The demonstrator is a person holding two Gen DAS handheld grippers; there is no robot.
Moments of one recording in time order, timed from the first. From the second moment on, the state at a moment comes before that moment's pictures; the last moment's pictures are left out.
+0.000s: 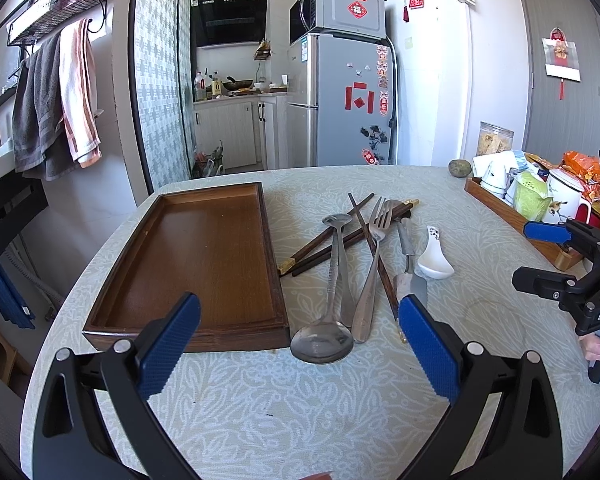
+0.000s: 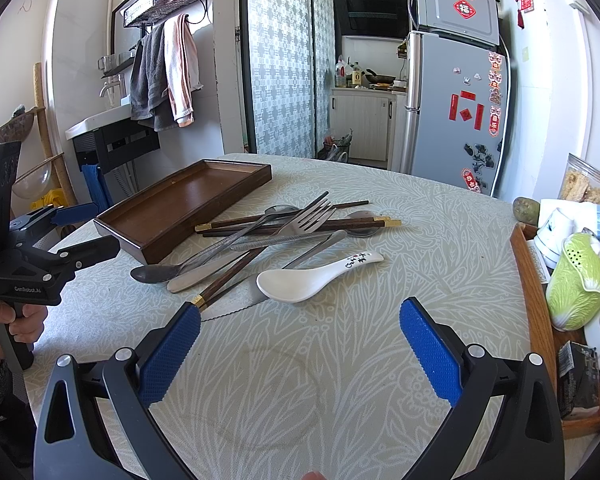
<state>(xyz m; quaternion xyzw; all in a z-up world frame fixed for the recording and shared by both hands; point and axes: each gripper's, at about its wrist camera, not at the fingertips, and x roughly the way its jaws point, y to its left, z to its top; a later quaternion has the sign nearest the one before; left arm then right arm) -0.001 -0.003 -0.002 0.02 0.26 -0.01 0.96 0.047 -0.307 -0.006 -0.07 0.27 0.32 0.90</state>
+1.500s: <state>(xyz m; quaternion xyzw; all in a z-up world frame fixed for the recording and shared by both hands) 0.047 -0.076 0.006 0.10 0.34 -0.22 0.91 0.119 -0.342 0.002 0.05 0.40 0.33 0.85</state>
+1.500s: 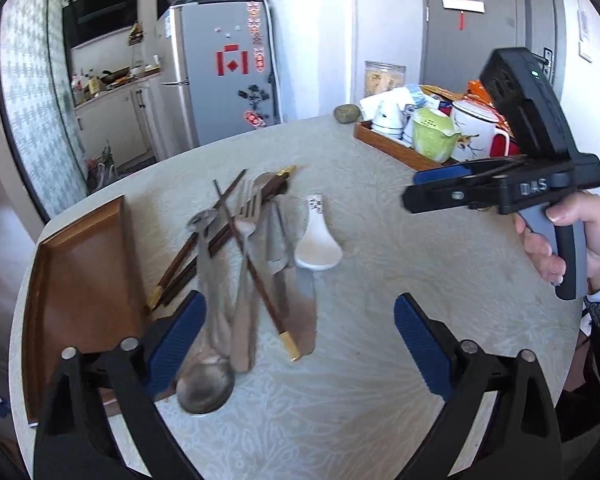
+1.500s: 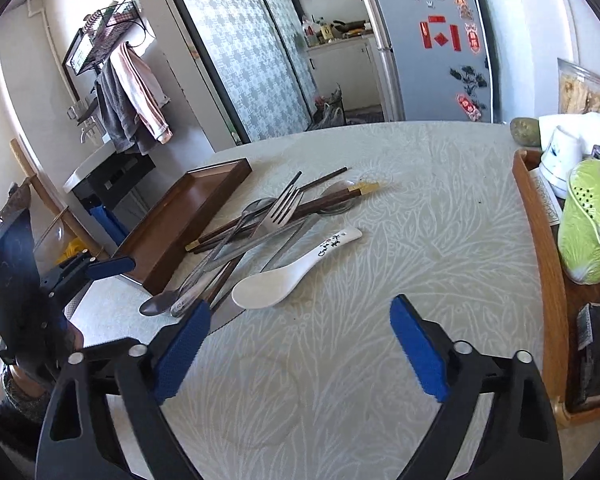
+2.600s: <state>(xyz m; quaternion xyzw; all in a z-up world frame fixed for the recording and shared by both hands) 0.137 -0.114 -0.039 0.08 0.44 -0.23 0.86 0.201 -0.323 -0.035 0.13 0.50 0.31 0.80</state>
